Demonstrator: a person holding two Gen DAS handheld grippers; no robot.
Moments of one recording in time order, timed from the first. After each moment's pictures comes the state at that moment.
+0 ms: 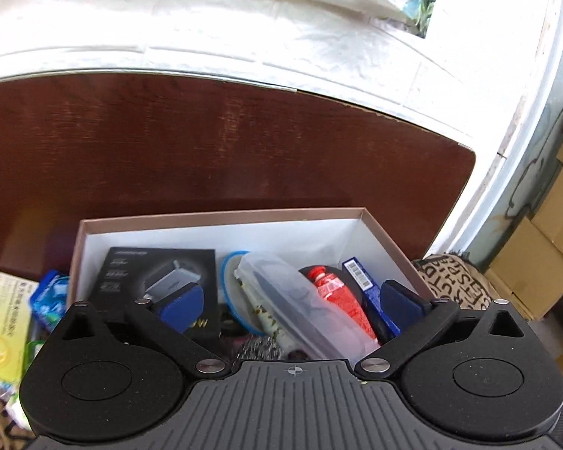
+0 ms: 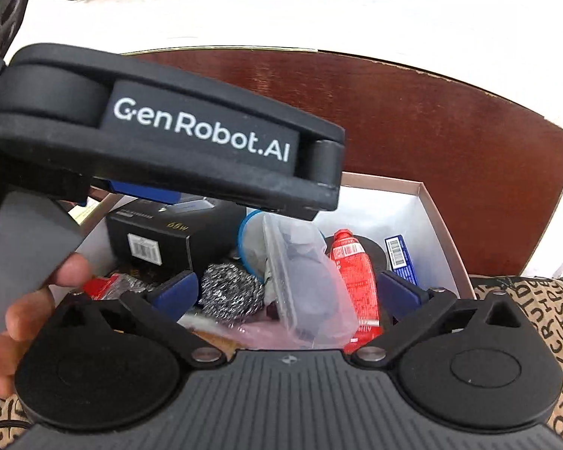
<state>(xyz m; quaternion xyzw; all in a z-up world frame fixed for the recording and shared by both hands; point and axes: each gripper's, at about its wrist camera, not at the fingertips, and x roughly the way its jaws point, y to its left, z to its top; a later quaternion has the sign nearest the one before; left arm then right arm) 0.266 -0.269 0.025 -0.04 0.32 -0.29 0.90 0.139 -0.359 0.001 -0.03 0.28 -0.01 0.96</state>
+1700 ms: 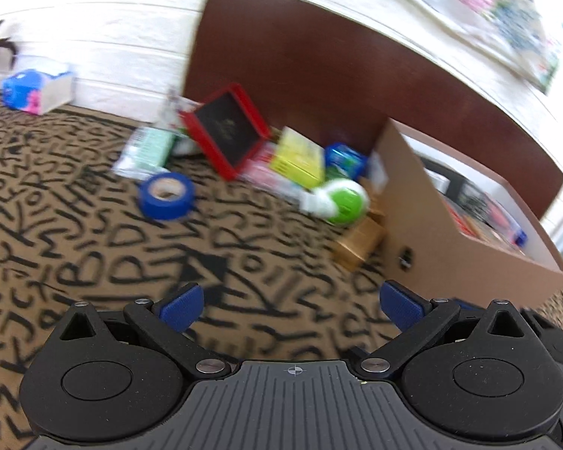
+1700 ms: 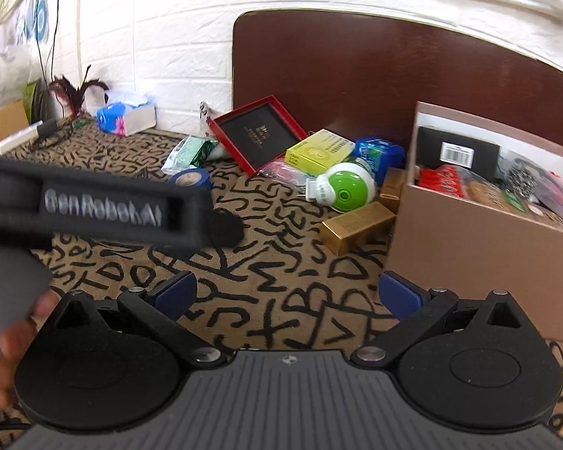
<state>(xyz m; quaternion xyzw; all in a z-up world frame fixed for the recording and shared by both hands) 0.091 0.009 -0.051 -0.14 0.33 -0.09 0.93 0.079 -0.171 -0.045 -0.07 0.29 0.15 0.94</state>
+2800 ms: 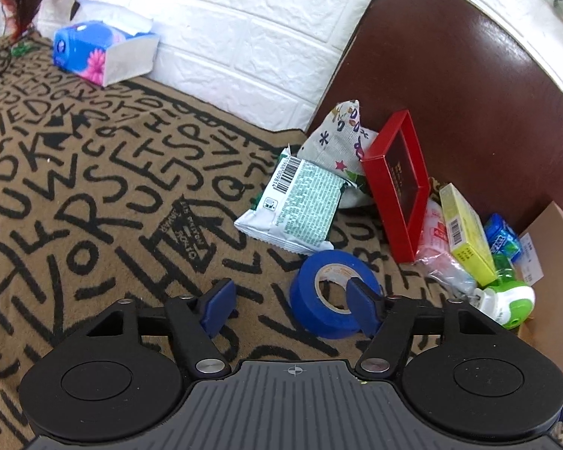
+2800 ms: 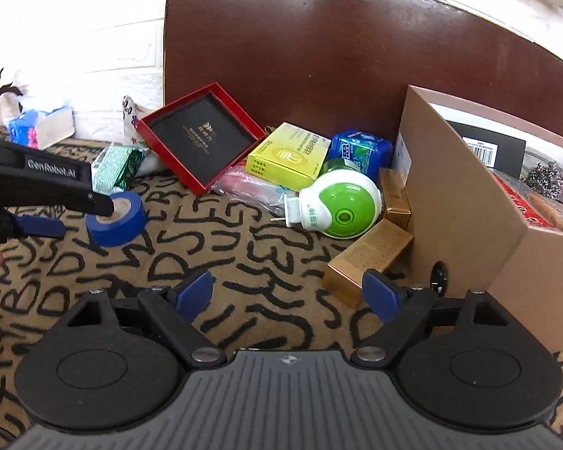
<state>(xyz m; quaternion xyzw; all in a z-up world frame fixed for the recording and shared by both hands) 0.218 0.122 -0.096 -0.19 0.36 0.01 0.91 0.165 -0.112 -0.078 -0.04 0.29 0.01 0.96</state>
